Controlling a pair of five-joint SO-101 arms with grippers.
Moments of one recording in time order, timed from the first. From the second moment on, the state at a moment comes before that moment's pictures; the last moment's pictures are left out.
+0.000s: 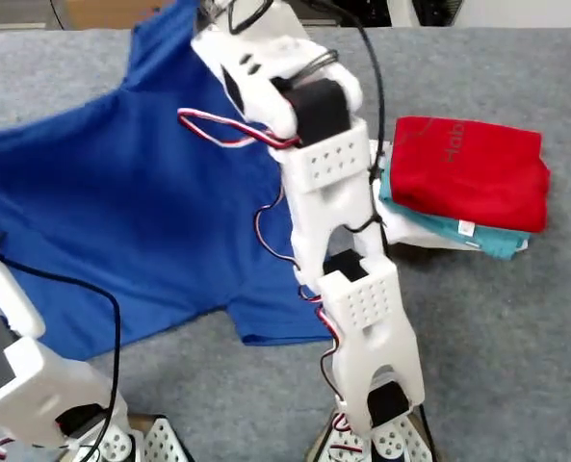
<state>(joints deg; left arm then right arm) -41.6 4.7 -20.6 71.7 -10.5 -28.7 40.5 -92.1 83.0 17.5</state>
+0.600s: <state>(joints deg) -38.6 -1.8 -16.3 95.0 -12.7 -24.2 19.6 -68.4 101.6 22.9</state>
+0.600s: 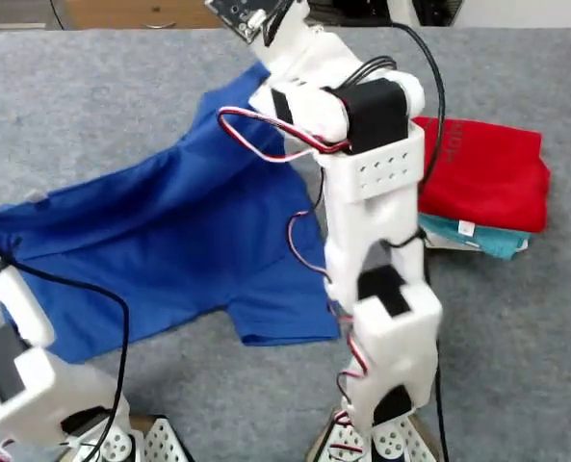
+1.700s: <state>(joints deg) -48.4 -14.4 30.1 74.7 -23.1 -21.7 -30.0 50.2 60.9 26.9</state>
